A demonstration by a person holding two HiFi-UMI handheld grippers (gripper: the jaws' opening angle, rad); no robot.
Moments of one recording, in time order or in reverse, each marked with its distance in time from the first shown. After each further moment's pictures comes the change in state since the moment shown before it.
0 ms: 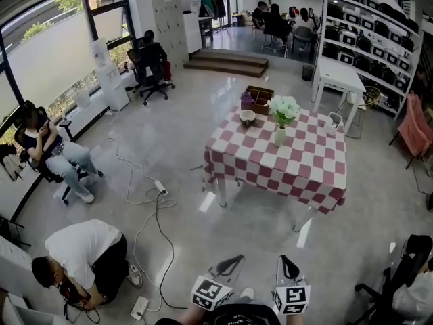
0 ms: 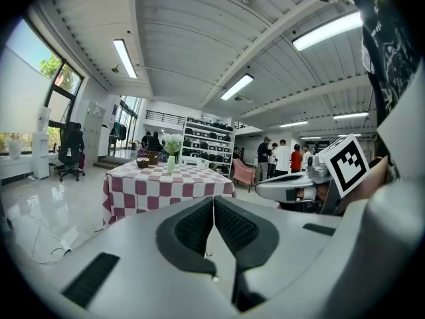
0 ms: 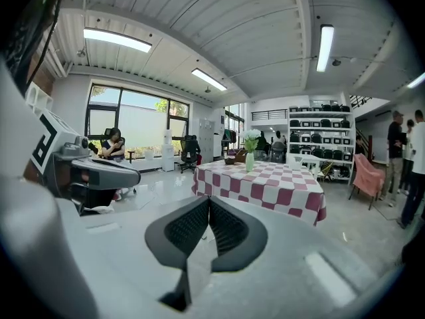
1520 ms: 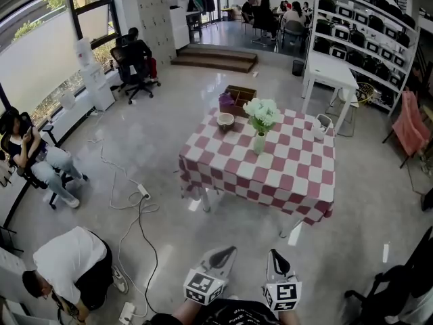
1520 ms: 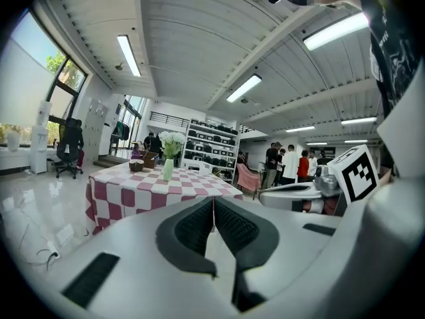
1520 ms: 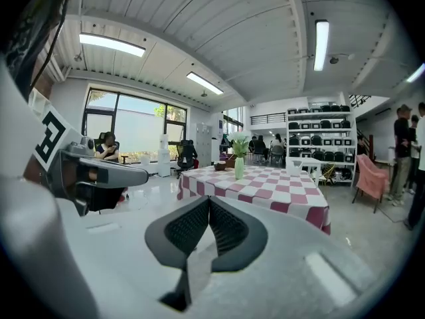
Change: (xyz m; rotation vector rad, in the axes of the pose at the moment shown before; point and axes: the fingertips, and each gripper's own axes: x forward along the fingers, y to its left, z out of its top) left arm 0.126 0.024 0.037 -0.044 -0.042 0.020; right arm 0.075 -0.093 0.020 0.013 -0.050 -0.001
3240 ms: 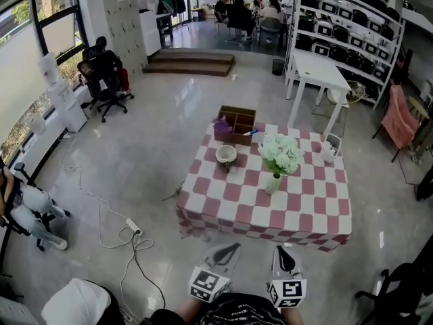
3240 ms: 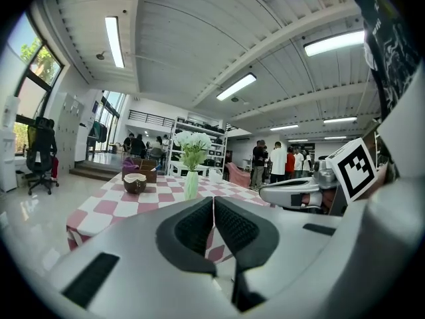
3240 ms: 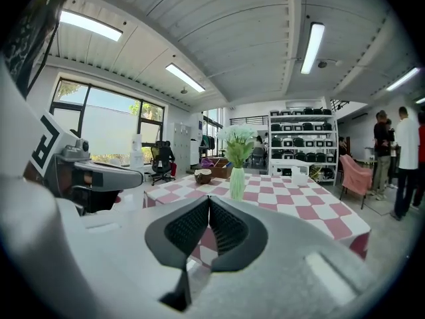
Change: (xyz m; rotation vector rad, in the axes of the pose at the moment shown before) left arm 0.137 0.207 0.074 0.092 0.013 -0.175; right arm 0.229 -0.018 0.071 0.057 -0.023 -0.200
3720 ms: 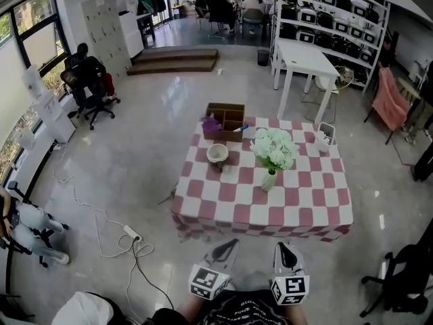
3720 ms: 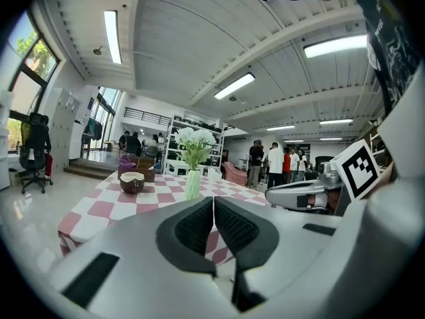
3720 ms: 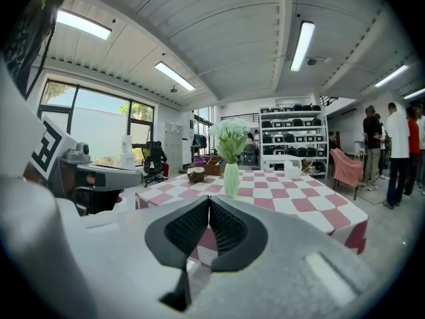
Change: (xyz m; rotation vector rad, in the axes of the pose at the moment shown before) left arm 0.017 0.022 -0.002 -0.007 0.013 -0.043; right arm 0.012 -0.006 -0.006 0.054 0.013 -0.065
